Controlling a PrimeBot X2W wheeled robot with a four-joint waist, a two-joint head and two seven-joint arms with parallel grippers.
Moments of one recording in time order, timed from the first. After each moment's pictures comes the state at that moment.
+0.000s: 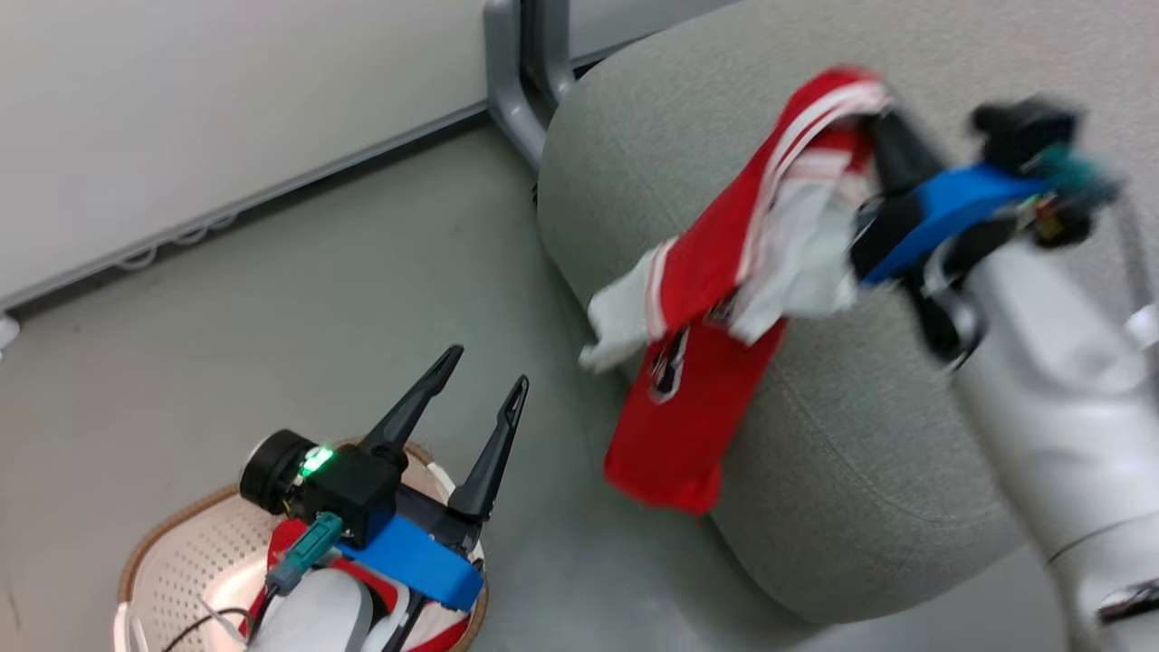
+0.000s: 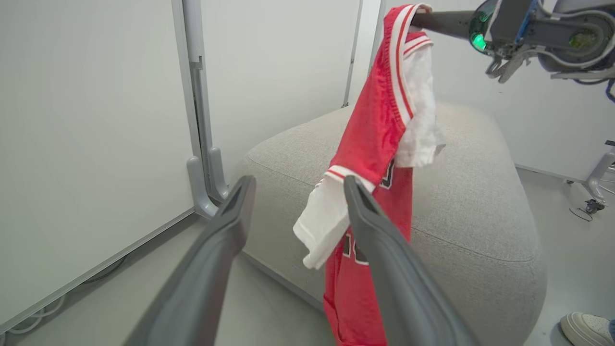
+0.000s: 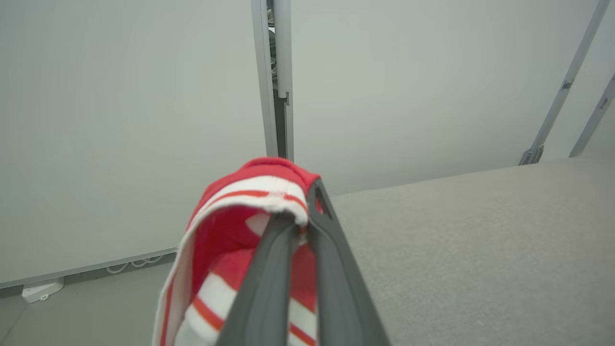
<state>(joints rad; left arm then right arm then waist) -0.33 0.17 -0.44 0.24 -0.22 -0.13 -0.26 -0.92 -0.18 0.33 0.90 0.40 0.13 -0.22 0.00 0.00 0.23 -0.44</state>
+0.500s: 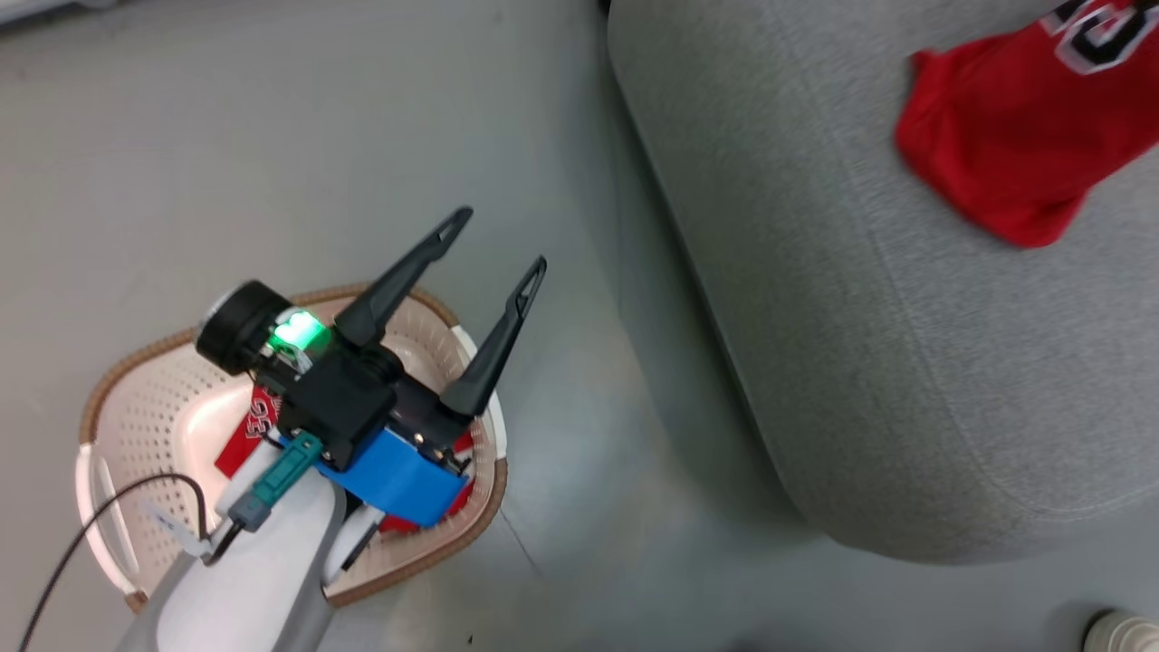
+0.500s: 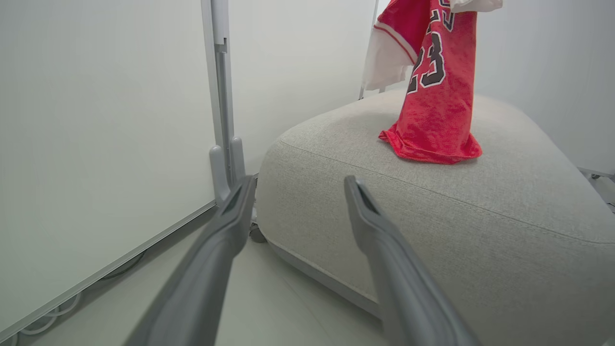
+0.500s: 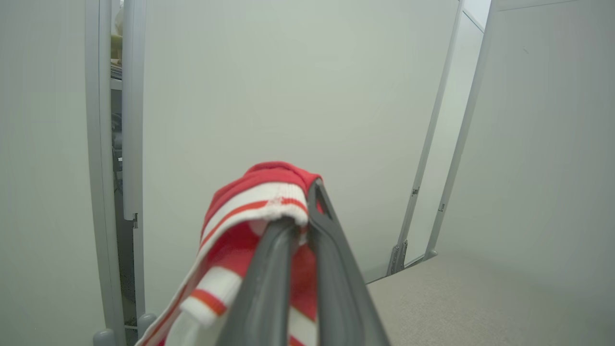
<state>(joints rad) -0.53 0.27 -0.51 0.12 -0.17 -0.13 -0.26 -1.26 -0.60 -0.12 0.77 0.34 0.13 -0.16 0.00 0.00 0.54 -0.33</state>
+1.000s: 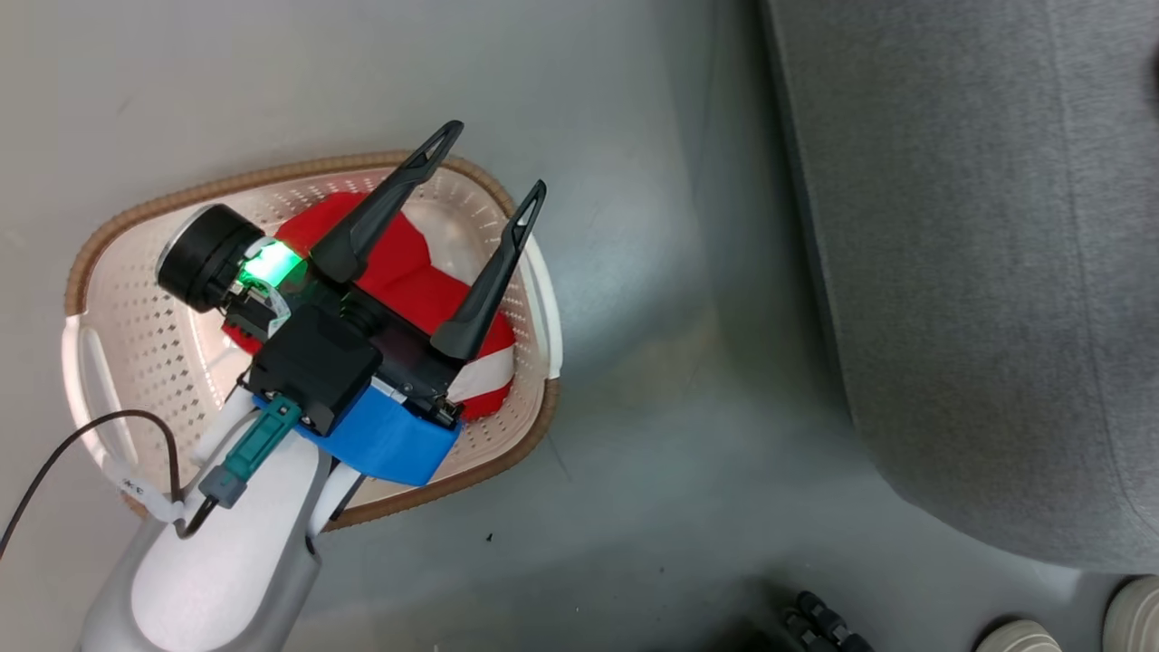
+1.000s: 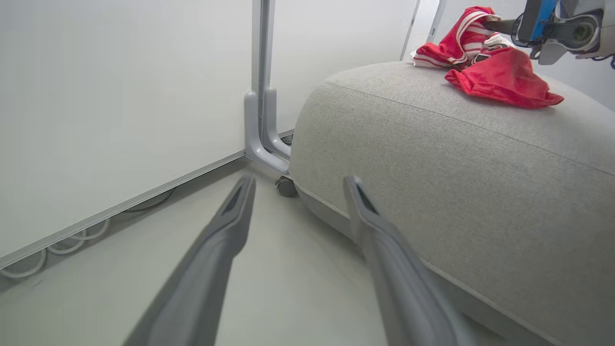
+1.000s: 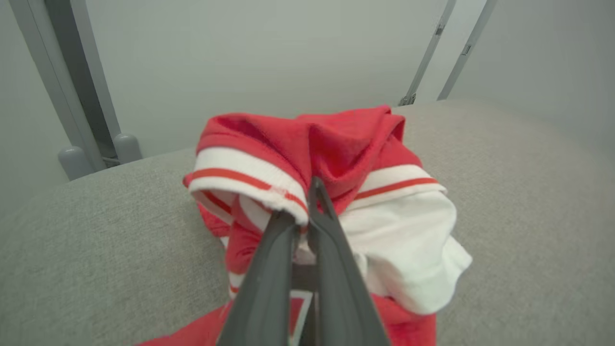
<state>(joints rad) -0.64 0.29 -0.50 0.05 -0.15 -0.12 -0.26 -1.12 -0.51 -0.39 0.91 0.18 0.13 -0.23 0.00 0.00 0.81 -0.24</state>
